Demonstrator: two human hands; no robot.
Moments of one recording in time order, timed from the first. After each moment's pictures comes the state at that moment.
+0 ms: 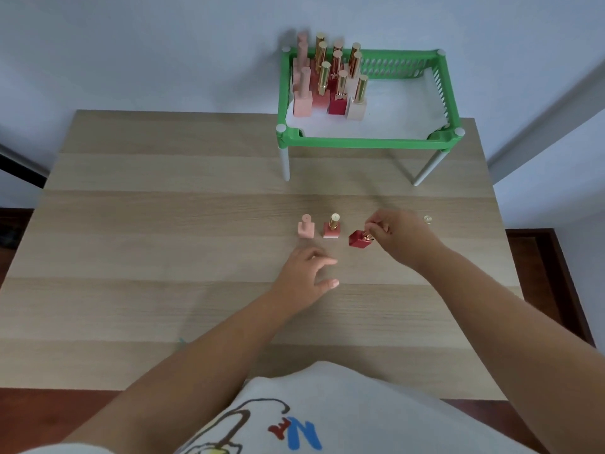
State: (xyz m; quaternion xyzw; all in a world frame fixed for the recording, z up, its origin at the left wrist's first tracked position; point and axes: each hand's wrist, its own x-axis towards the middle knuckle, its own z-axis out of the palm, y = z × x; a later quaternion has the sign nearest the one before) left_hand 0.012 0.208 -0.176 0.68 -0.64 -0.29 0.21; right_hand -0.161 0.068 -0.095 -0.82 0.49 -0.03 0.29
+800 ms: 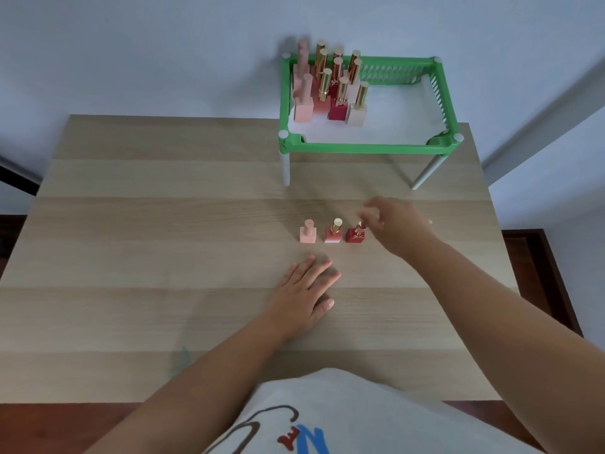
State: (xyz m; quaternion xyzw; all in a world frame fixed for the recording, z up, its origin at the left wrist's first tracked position) left_hand 0.019 0.240 -0.208 0.65 -0.74 -0.18 0.07; right_hand -0.141 0.058 -0.090 -0.82 0.52 -0.02 0.23
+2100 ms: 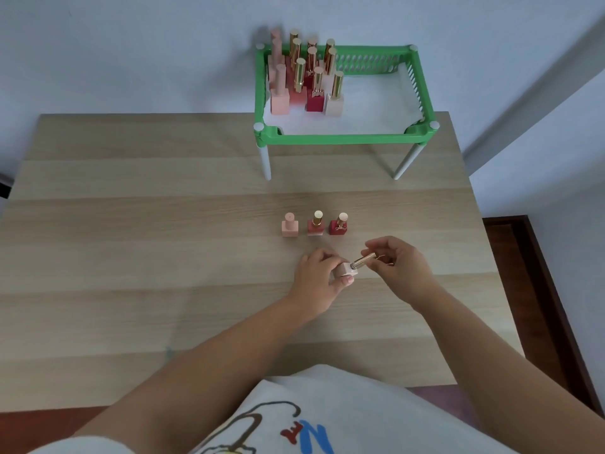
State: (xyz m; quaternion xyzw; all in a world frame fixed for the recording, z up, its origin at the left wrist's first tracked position) left_hand -0.040 0.193 -0.187 0.70 -0.59 -0.34 0.22; right_hand -0.206 0.124 -0.117 -0.65 0.58 -0.14 0.47
